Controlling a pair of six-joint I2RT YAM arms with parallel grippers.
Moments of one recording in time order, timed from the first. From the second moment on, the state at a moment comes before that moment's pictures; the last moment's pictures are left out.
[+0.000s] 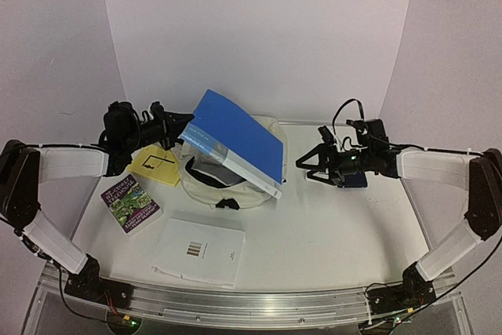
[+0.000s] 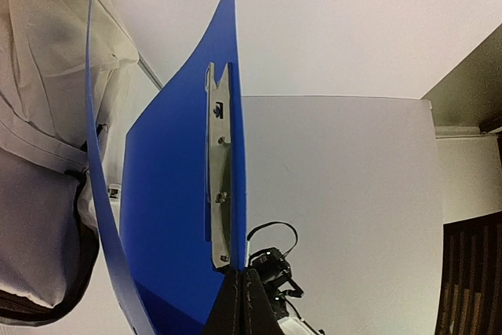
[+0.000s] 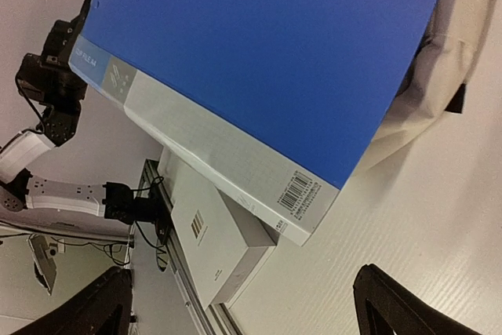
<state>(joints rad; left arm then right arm) -0.37 1.49 0.84 0.67 0.57 -1.53 0.40 1.52 0.91 -0.05 -0.84 0.55</state>
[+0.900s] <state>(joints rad) -0.36 1.39 0.70 0.97 0.58 -1.67 0.49 1.74 1.01 0.30 -0.92 0.83</state>
